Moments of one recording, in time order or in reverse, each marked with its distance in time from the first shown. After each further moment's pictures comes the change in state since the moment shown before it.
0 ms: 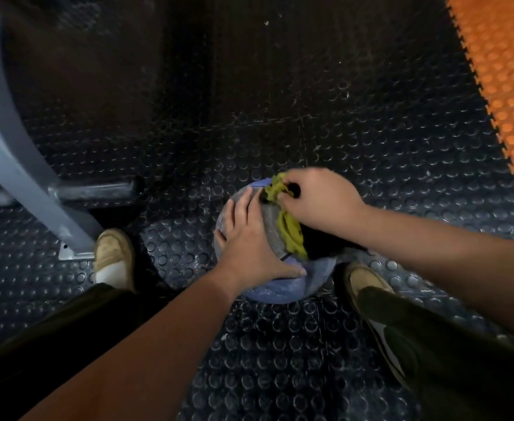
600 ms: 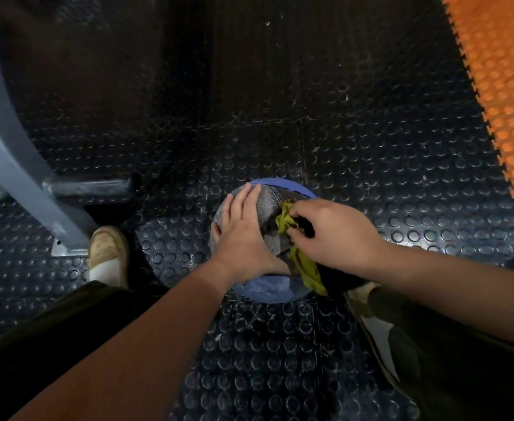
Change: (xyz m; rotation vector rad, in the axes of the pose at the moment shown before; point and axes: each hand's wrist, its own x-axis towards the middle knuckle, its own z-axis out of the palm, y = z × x) left_hand 0.008 -0.003 -0.007 -0.069 -0.008 0.023; right_hand -0.045 0.007 0.002 -0.039 -0.094 -0.096
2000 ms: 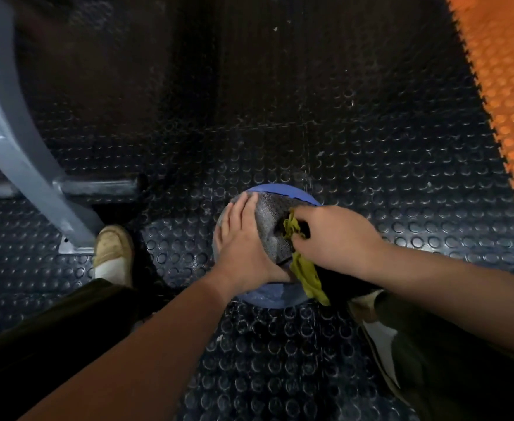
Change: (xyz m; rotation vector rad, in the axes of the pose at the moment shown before) left_hand -0.009 -0.006 0.009 -0.034 0.094 0.041; right_hand 0.005 -0.014 -0.014 -0.062 -0.157 0.096
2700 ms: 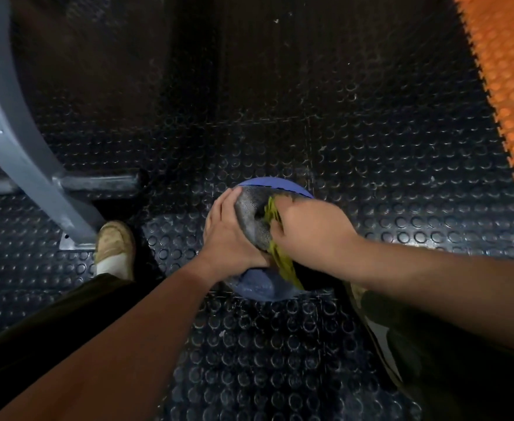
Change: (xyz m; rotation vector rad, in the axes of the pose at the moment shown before) left_hand 0.007 -0.026 -0.015 -0.147 0.021 -0.075; right_hand 0.016 -0.027 0.011 -0.126 0.081 -0.067
